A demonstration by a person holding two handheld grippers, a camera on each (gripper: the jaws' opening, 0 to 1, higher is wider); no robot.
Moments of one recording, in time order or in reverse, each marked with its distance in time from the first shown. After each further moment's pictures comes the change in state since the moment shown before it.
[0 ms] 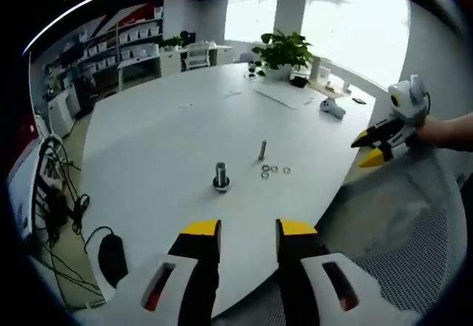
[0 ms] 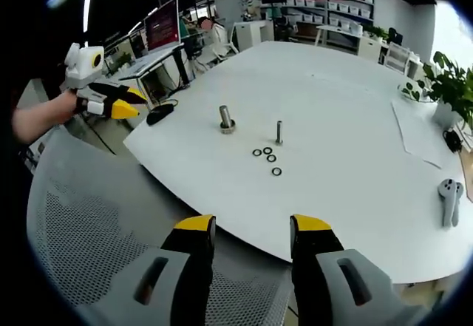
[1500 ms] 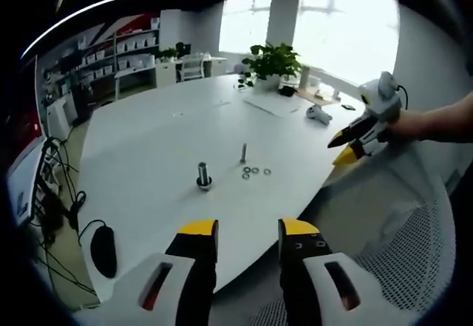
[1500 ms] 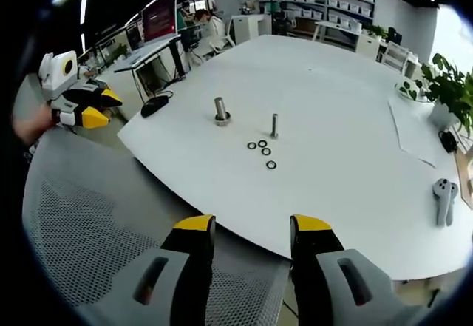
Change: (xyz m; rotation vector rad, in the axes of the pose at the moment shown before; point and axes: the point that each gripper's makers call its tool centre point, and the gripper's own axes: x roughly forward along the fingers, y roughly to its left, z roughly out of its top) left arm -0.022 -0.029 -0.011 -0.007 -0.064 -0.021; right arm -0.002 -0.007 -0.005 0.013 0.040 -0.047
